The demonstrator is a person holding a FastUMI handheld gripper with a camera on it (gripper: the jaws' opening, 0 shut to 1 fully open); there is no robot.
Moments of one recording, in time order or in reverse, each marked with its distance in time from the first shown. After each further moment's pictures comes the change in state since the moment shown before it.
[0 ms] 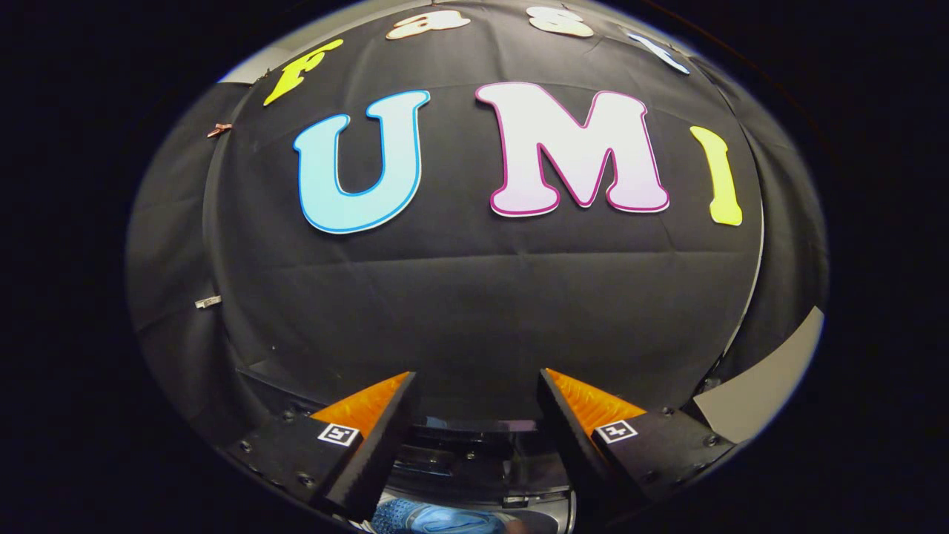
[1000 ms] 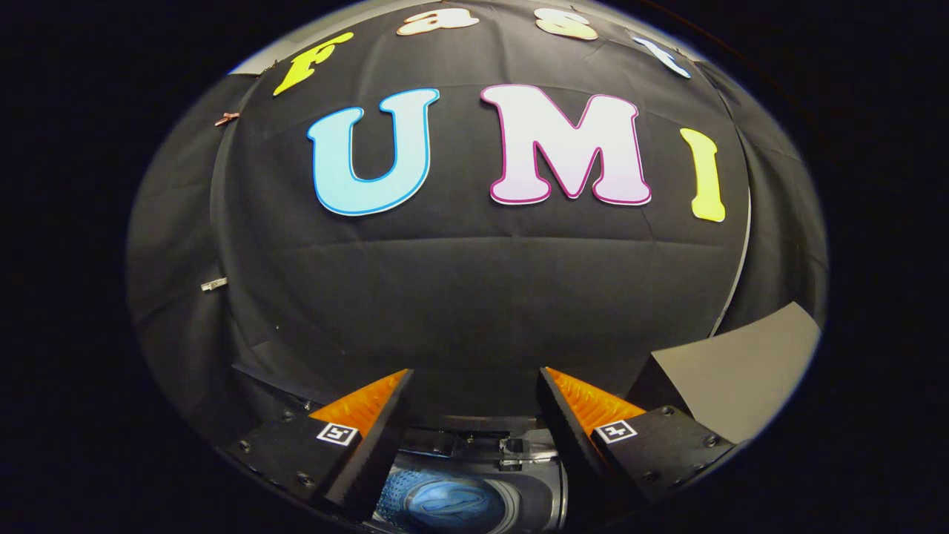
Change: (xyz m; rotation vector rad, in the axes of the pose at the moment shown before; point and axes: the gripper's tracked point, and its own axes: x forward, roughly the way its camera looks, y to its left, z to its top) arm -0.082 0.006 -0.024 -0.022 0.079 -0.037
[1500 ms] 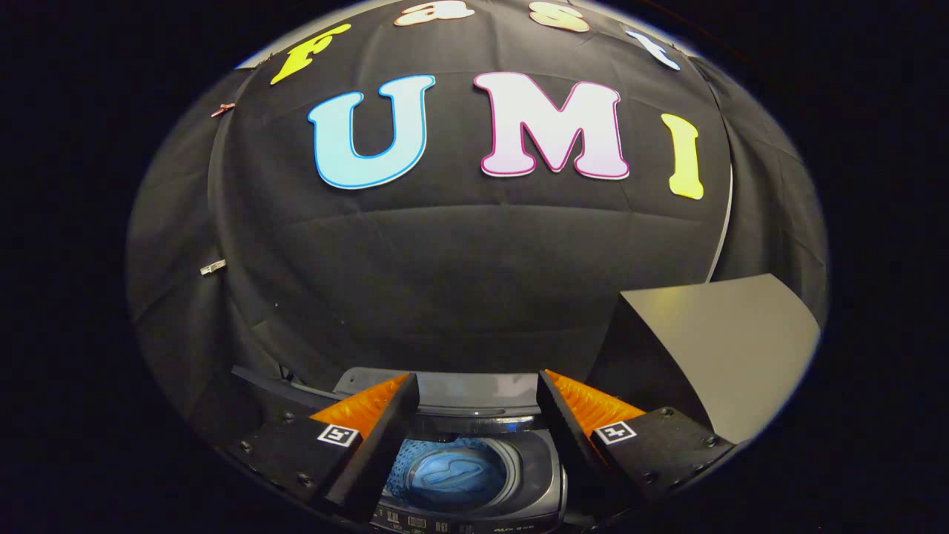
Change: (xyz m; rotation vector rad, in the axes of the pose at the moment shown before) arm -0.054 0.001 -0.043 0.023 0.140 -0.043
